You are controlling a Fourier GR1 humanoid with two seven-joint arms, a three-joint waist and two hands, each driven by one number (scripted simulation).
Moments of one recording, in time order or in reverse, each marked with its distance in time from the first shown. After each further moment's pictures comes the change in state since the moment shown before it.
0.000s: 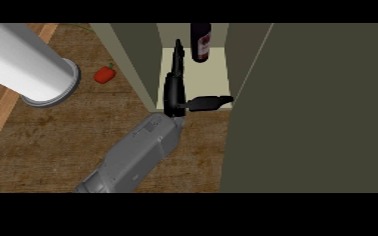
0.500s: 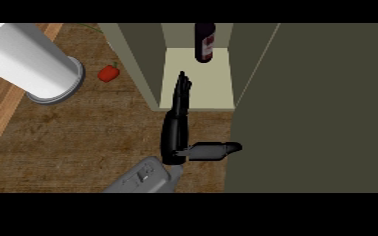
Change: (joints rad) left arm 0.316 0.062 -0.158 -0.474 -0.093 0.077 0.058; right arm 0.023 -0.009 -0.019 -0.004 0.006 -0.015 -0.003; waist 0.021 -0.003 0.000
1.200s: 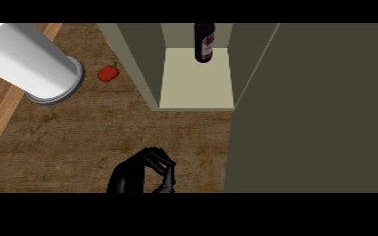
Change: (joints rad) left arm 0.411 0.309 -0.081 -0.489 -0.126 -0.013 0.047; right arm 0.057 -0.084 -0.055 0.005 -0.011 0.105 -0.007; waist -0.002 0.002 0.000
